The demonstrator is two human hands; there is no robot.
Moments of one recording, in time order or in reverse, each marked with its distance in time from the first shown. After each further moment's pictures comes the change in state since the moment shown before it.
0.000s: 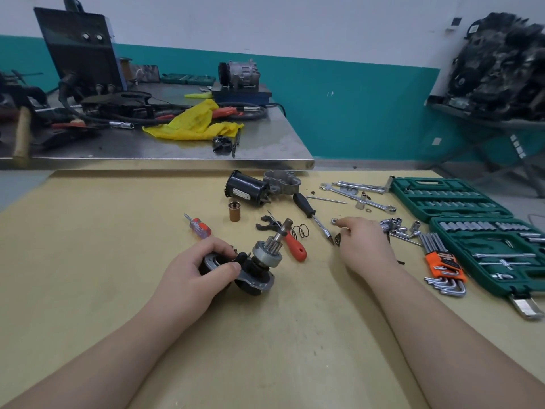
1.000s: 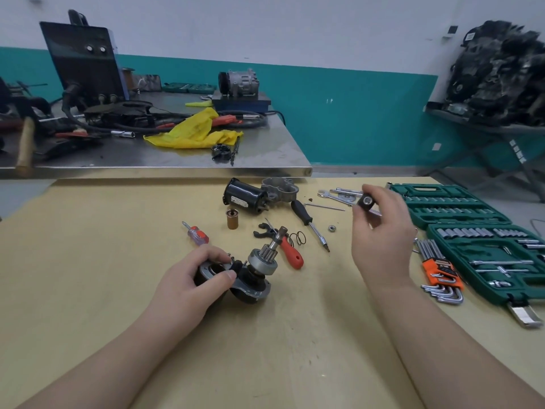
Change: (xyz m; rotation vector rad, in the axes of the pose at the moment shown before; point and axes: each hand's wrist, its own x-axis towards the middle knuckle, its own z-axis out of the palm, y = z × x) left_hand -0.003 -0.004 -0.004 0.080 0.016 0.028; right_hand -0.020 -0.011 -0.026 0.545 0.694 -0.341
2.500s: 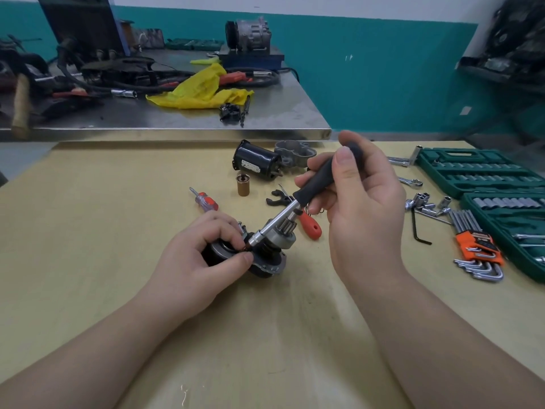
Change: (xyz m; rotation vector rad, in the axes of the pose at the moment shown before) left_hand -0.004 0.009 0.000 0.028 -0.028 0.247; right_hand -0.034 -0.111 0.025 0.910 -0.223 0.459
